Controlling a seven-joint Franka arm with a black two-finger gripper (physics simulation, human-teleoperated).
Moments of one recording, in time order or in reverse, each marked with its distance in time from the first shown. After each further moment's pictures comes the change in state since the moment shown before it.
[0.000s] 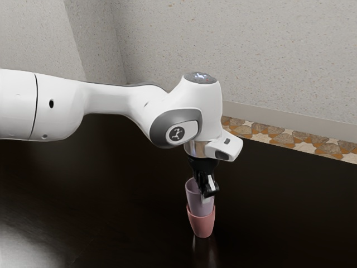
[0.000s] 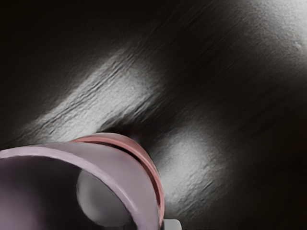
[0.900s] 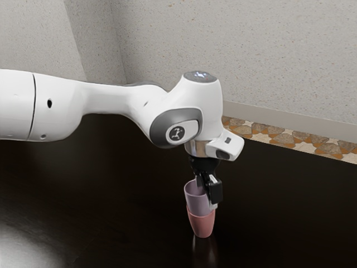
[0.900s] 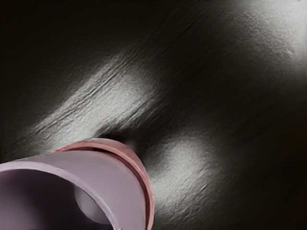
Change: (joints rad) arm -0.006 -0.009 0.000 -0.001 -0.008 0.007 0.001
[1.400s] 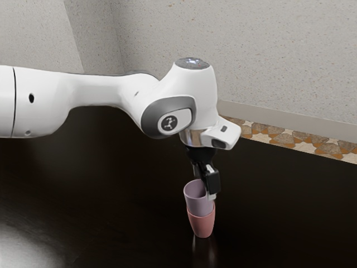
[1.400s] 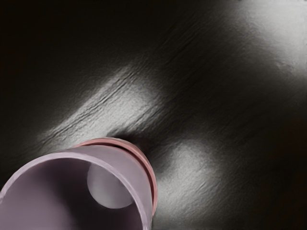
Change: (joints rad) arm 0.000 -0.068 0.002 -0.007 -0.003 -0.016 0.000
